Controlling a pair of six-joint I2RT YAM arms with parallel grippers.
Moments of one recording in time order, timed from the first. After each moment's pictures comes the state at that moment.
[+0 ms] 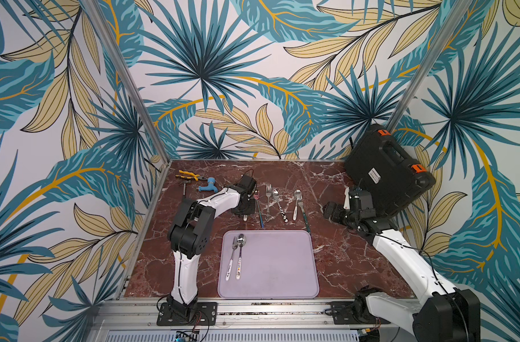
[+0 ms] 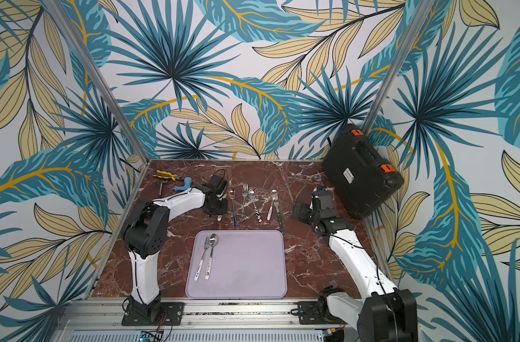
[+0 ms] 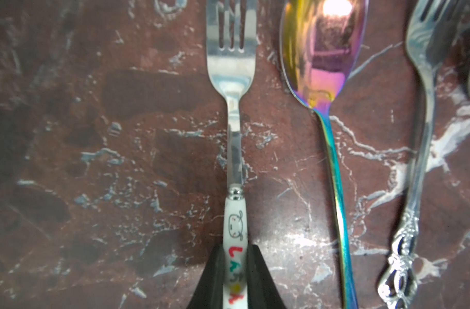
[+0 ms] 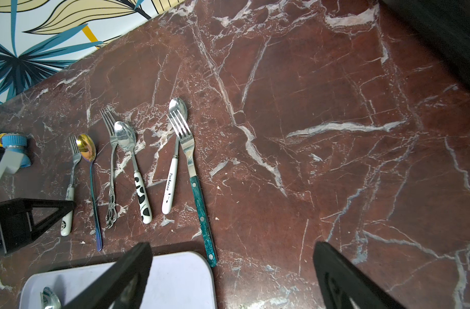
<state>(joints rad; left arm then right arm) -0.43 2.04 1.44 -0.63 -0.05 -0.41 0.14 1.15 0.82 -0.47 0.02 0.48</state>
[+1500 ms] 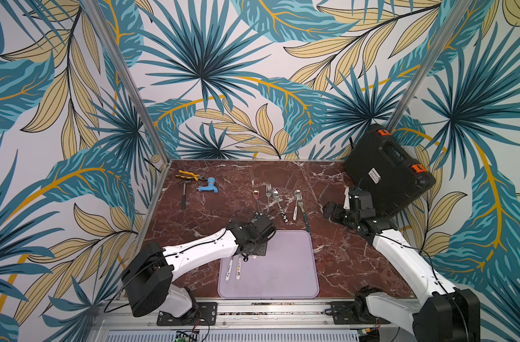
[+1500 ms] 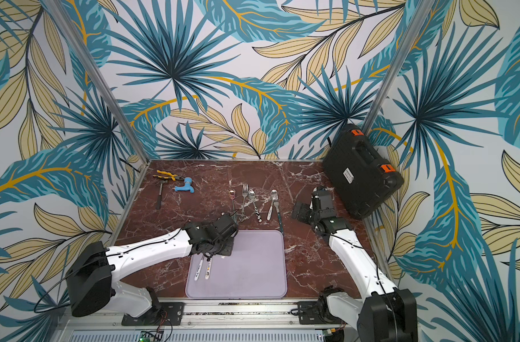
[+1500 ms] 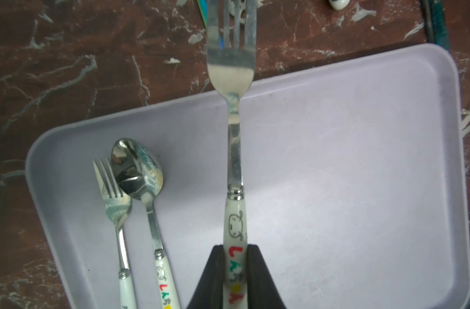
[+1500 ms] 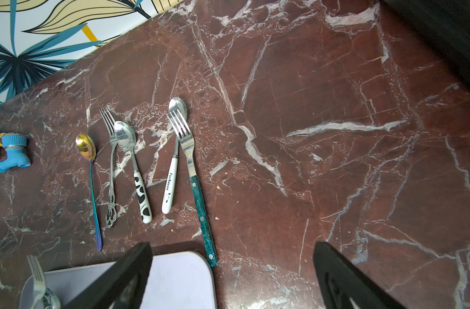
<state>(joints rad) -0.93 1.47 0.97 -0.73 -0.16 -0.75 0.14 1.15 0.82 -0.47 0.02 0.48</state>
